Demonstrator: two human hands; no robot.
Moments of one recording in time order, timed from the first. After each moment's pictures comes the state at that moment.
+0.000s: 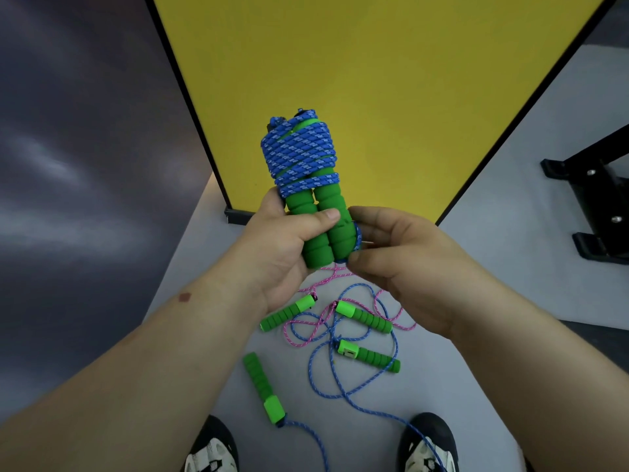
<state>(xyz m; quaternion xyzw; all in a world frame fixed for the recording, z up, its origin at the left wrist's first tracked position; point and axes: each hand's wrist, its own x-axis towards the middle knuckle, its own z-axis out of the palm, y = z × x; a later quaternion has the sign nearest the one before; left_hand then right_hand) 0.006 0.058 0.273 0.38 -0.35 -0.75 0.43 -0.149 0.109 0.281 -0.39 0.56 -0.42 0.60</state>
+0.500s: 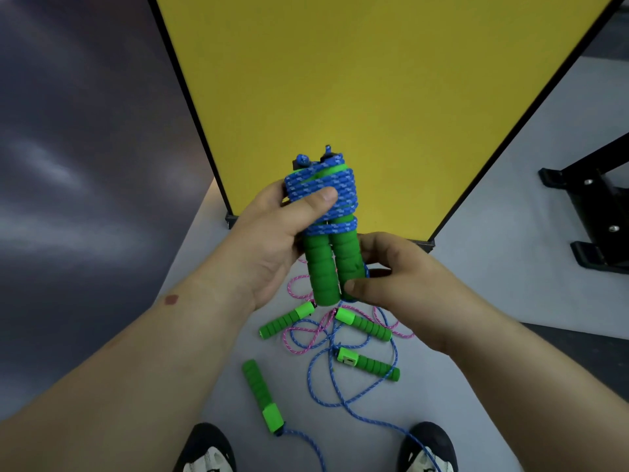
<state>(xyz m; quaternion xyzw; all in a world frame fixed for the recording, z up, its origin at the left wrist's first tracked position) 0.018 0.048 0.282 0.39 -0.42 -0.70 0.42 -0.153 0.119 0.276 -0.48 0.62 -0.33 0.52</state>
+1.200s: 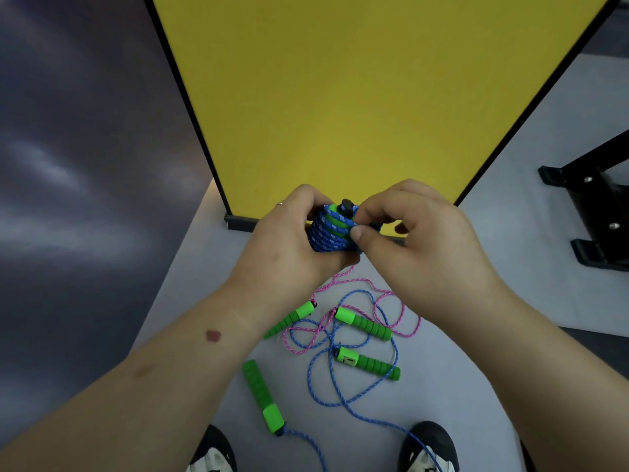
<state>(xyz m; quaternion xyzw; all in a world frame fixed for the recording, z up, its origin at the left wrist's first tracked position) 0.012 0.065 0.276 0.49 -0.69 -0.42 0.33 -0.152 0.108 0.304 -0.67 0.63 -0.36 0.16</state>
